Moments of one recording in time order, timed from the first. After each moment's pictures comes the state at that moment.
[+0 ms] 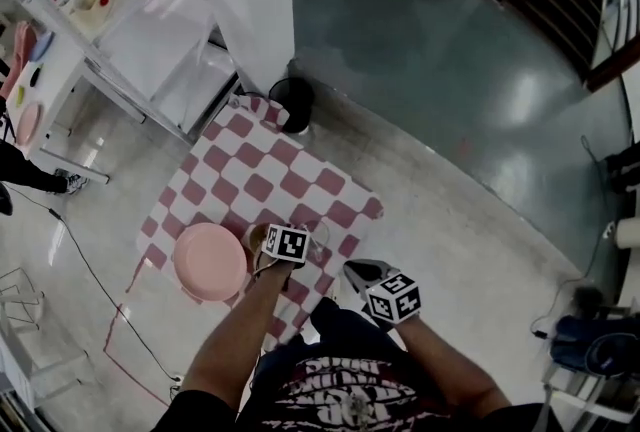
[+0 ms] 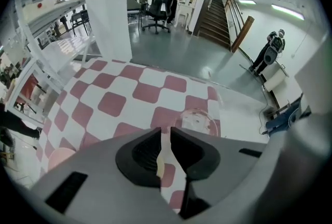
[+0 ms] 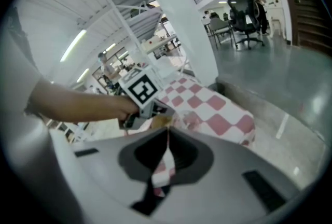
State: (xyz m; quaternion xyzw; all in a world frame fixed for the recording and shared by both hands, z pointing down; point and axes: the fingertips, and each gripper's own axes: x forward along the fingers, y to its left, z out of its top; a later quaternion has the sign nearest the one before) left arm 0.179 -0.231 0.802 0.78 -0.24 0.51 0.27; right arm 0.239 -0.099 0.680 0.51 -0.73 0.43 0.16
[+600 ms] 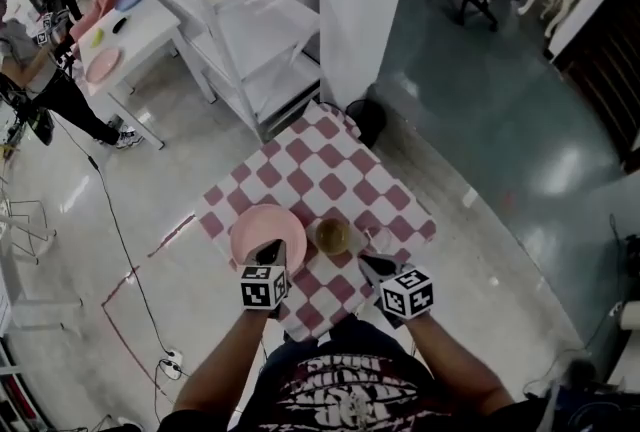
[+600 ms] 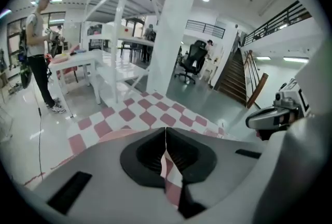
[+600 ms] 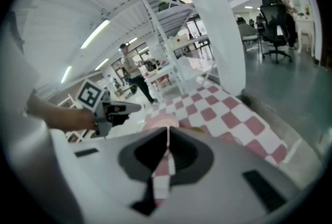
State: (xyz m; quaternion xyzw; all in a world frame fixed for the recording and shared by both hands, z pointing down) left arm -0.044 -0.243 0.660 0.81 -0.43 0.26 0.29; right arm 0.127 -0.157 0.638 0.44 -0.80 0.37 0.18
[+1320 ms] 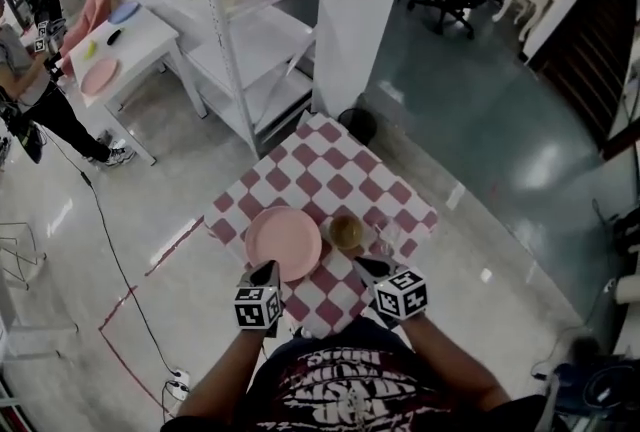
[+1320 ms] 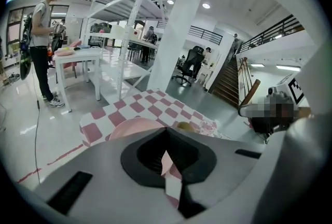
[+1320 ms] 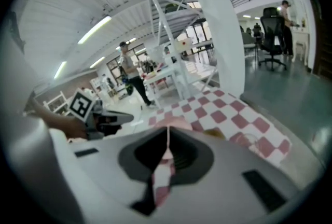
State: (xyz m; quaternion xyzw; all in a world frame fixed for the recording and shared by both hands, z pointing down) left arm -0.139 -0.201 0.659 0.82 -0.41 0.23 0.31; right arm 0.042 -0.145 0.616 0.48 -0.79 0.34 0.19
